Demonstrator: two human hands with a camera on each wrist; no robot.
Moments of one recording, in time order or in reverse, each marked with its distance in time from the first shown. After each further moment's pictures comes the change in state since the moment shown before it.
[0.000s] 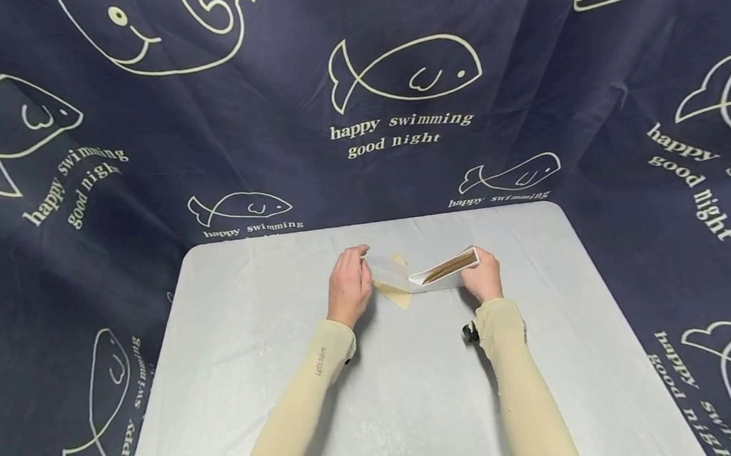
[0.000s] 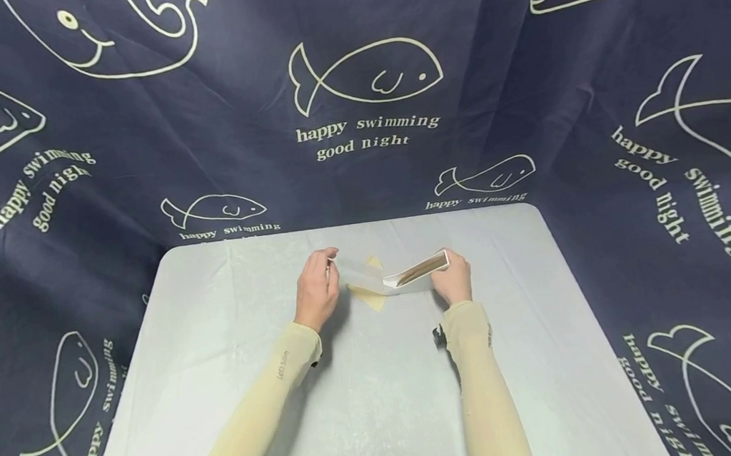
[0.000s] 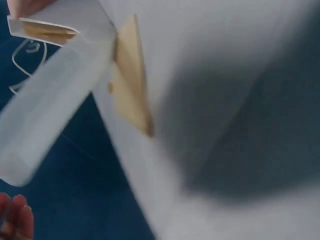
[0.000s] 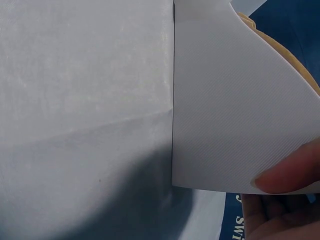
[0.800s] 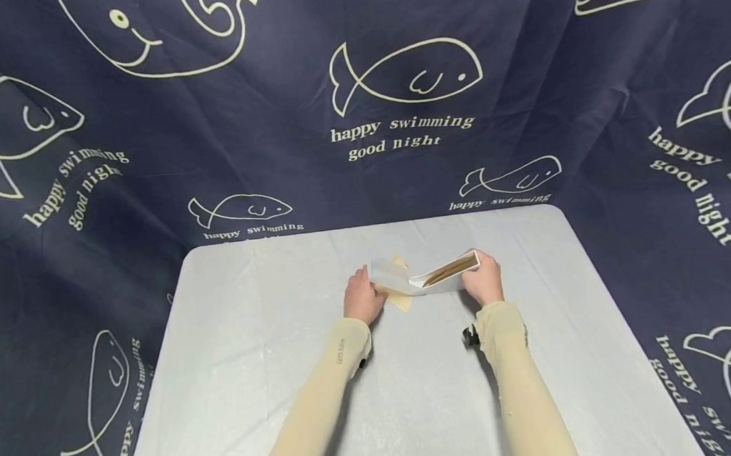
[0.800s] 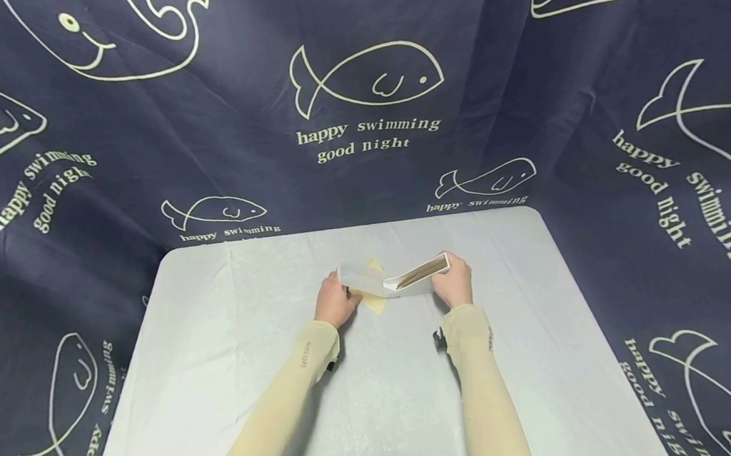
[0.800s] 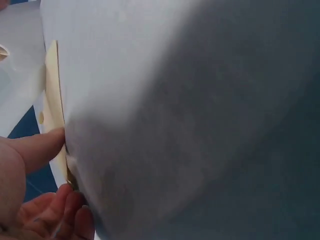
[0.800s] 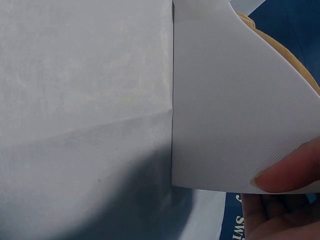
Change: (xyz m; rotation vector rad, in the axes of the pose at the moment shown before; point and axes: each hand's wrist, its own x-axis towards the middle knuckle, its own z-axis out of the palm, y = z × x) left_hand -0.027 -0.012 0.052 0.084 -0.513 -0.483; right_hand 0.000 0.001 -0.001 -0.007 0.011 -0.033
